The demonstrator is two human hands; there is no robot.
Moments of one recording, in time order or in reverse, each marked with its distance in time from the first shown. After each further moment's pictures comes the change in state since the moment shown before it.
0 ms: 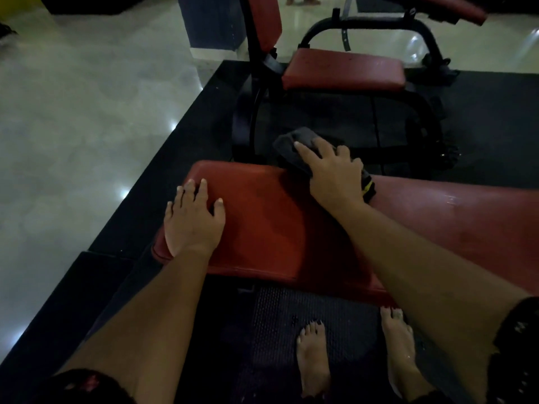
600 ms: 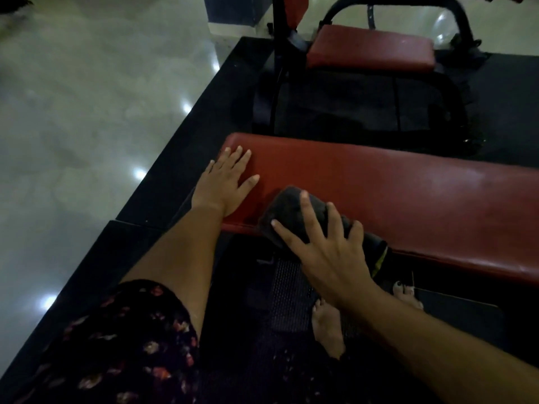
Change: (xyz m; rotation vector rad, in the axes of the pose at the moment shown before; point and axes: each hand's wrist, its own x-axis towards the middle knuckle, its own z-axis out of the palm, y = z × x) left_hand 0.025 -0.044 -0.007 0.037 -0.227 0.393; right_hand -0.172 -0.091 -0.013 -0.133 0.094 -0.334
